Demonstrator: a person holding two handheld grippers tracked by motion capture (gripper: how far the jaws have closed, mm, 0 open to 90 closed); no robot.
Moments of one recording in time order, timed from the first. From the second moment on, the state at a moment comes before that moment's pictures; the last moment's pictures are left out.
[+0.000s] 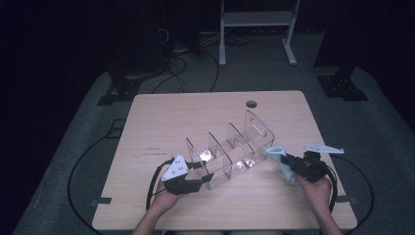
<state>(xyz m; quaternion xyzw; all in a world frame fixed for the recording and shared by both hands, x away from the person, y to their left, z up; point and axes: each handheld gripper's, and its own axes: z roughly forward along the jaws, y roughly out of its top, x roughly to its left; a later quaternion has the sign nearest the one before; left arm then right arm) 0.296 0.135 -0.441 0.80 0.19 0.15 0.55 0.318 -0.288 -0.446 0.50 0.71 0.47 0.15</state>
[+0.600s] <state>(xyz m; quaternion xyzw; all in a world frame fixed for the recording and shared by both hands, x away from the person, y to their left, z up) 0.295 0.135 -0.442 0.80 0.19 0.15 0.56 0.341 -0.260 -0.459 0.50 0.71 0.47 0.15</state>
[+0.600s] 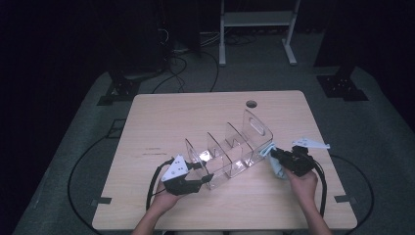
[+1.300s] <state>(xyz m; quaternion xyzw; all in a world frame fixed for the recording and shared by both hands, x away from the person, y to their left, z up) 0.294 0.135 -0.442 0.79 0.19 0.15 0.56 0.352 -0.256 -0.488 0.52 0.73 0.43 0.14</state>
